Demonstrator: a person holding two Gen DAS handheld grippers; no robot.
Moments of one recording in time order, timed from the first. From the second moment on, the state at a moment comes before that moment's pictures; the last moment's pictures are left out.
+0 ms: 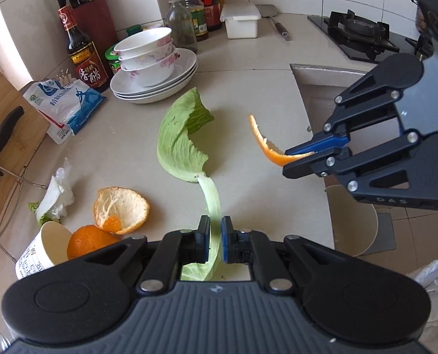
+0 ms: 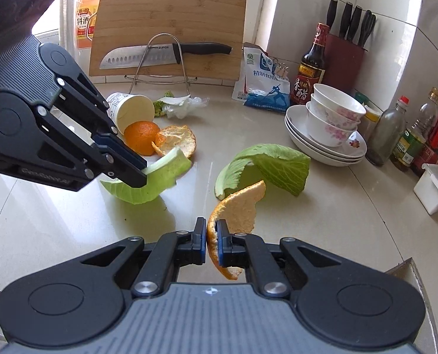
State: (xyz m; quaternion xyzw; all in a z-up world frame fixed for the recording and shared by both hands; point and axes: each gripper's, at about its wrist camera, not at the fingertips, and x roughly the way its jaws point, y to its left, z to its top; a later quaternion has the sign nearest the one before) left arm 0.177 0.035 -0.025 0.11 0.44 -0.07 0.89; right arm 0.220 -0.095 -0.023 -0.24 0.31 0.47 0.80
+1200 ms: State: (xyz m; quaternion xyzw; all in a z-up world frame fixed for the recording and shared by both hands) left arm 0.187 -0.034 0.008 0.09 0.43 -0.20 0.88; right arm 0.209 -0.179 -0.020 -0.20 0.35 0.37 0.84
